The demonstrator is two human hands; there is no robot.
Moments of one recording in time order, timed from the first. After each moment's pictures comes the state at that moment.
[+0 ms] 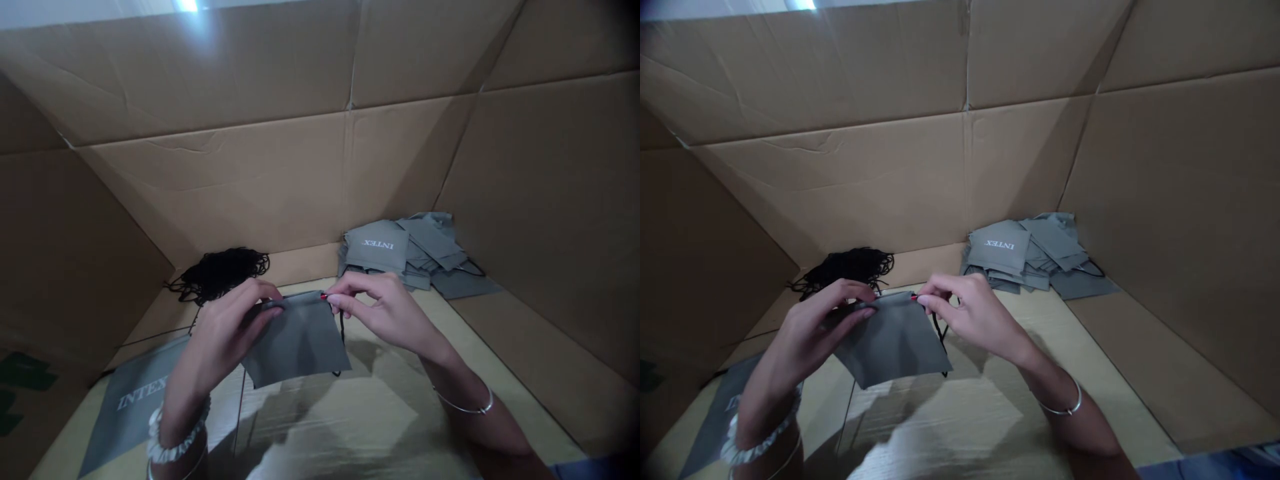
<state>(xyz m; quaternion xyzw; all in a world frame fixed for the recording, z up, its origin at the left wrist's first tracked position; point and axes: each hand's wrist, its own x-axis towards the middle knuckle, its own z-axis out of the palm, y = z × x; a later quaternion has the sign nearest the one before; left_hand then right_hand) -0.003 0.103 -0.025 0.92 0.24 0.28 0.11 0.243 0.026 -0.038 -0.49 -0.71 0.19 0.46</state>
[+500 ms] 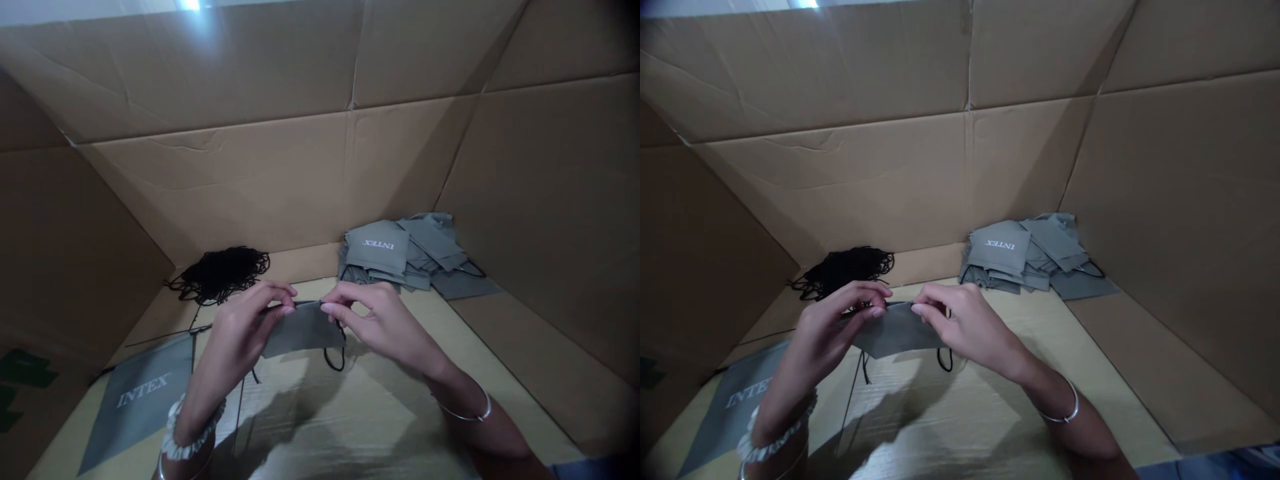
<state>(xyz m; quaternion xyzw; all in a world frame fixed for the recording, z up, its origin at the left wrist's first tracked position) 0.014 0.095 -0.032 0.89 0.24 0.32 0.21 0.229 0.018 -0.038 -0.51 -0.71 0.21 0.44</state>
